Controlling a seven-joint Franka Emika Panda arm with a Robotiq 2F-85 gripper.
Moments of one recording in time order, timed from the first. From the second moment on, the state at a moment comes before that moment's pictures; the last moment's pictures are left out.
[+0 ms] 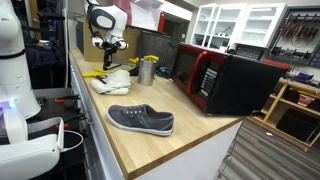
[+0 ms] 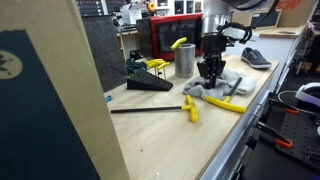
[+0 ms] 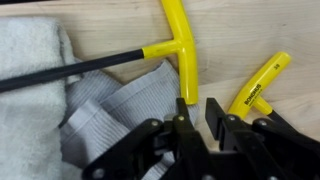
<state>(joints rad) 0.16 -0.15 0.12 -2.62 0.40 2.39 0.12</state>
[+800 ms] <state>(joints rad) 0.21 -0.10 0.17 -2.60 0.35 2.33 0.08</state>
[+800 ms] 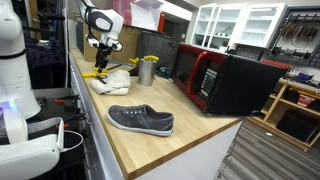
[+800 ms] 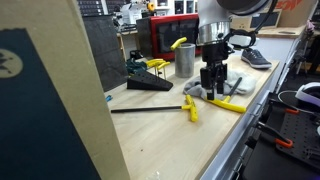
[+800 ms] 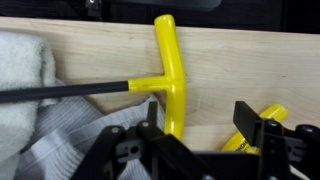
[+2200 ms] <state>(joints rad) 0.23 -0.02 0.25 -2.58 -0.03 2.37 0.35</state>
